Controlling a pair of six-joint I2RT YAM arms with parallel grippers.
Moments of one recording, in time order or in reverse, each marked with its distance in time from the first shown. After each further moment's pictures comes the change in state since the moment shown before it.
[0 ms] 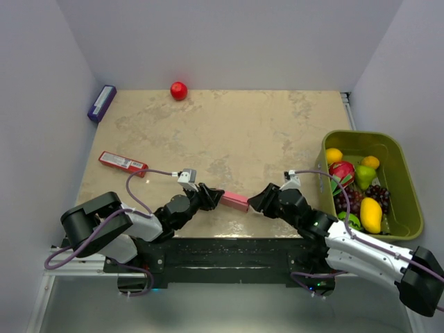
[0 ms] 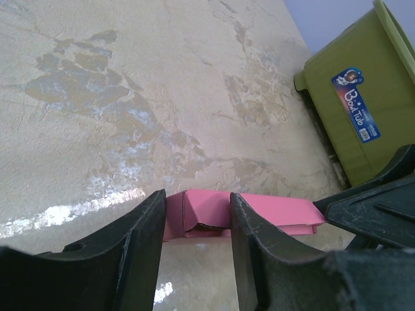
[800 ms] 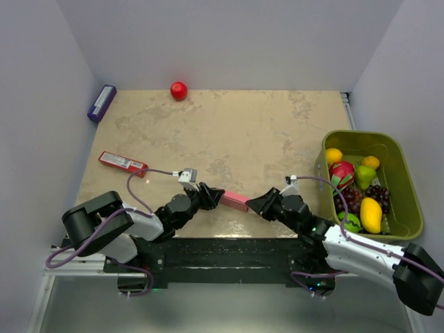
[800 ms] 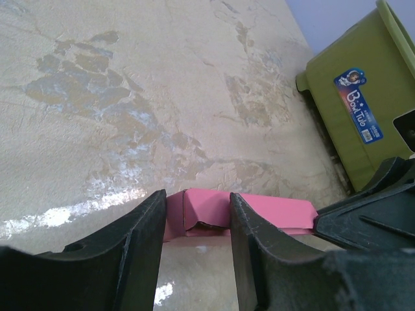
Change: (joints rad) left arm 0.000 0.010 0.010 -0.006 -0.002 0.000; right arm -0.001 0.035 -0.137 0.260 -0.059 0.095
